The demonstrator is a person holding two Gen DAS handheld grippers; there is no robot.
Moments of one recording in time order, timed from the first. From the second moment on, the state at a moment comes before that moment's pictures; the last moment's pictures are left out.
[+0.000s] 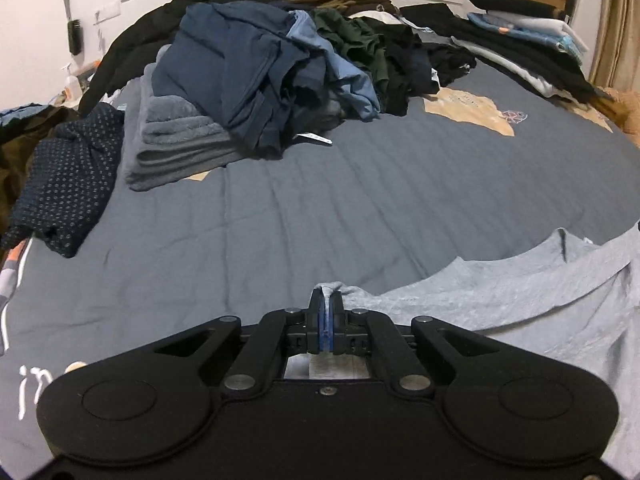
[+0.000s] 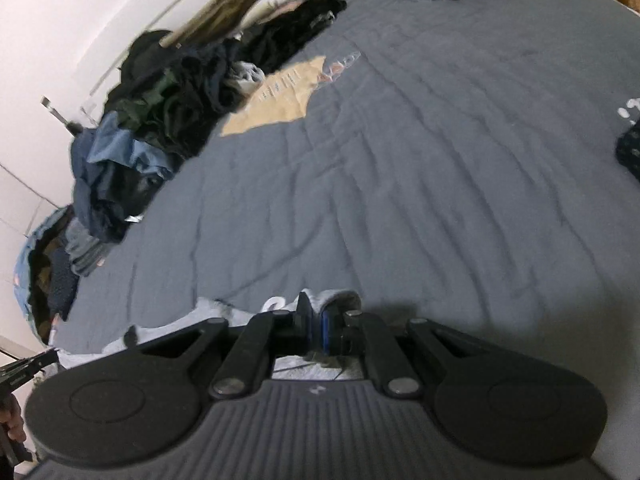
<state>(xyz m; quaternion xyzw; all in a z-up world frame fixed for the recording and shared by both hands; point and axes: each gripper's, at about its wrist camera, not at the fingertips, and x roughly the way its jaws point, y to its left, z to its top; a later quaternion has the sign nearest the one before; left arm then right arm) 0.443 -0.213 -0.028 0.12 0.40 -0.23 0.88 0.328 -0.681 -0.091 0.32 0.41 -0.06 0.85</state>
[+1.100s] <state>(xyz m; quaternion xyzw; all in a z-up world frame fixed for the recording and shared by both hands) 0.170 -0.088 -0.077 -0.33 0.34 -0.08 0.88 0.070 -0.562 -0.097 0.41 0.34 -0.07 0.84</state>
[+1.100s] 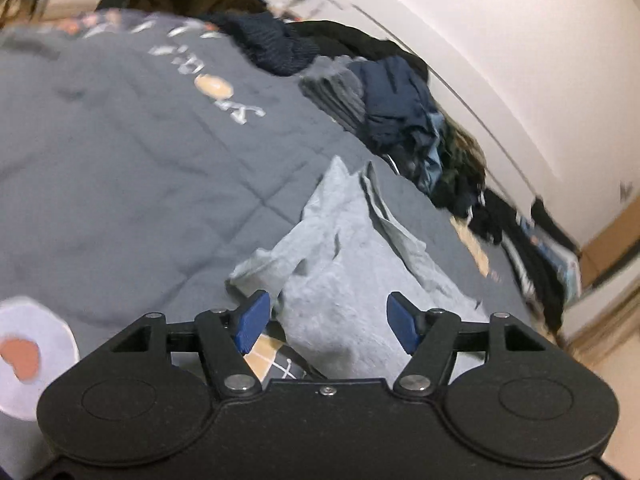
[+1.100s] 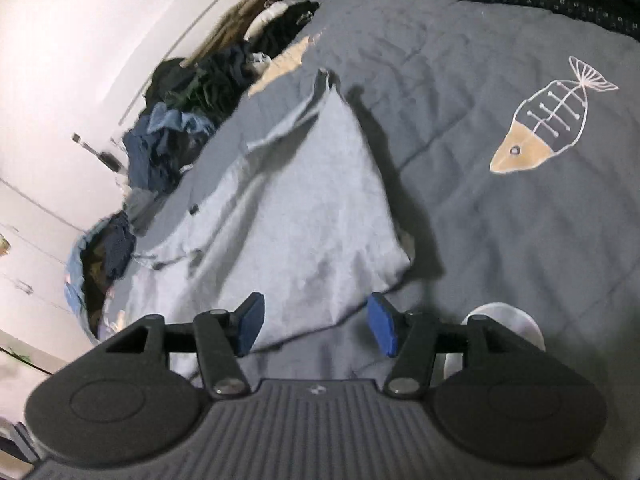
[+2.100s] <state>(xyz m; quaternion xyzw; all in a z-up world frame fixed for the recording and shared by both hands) 0.201 -0.067 -0.127 -0.46 0.31 -0.01 0.83 0.060 -0.565 -0.143 0.50 0.31 -0.13 0.80</state>
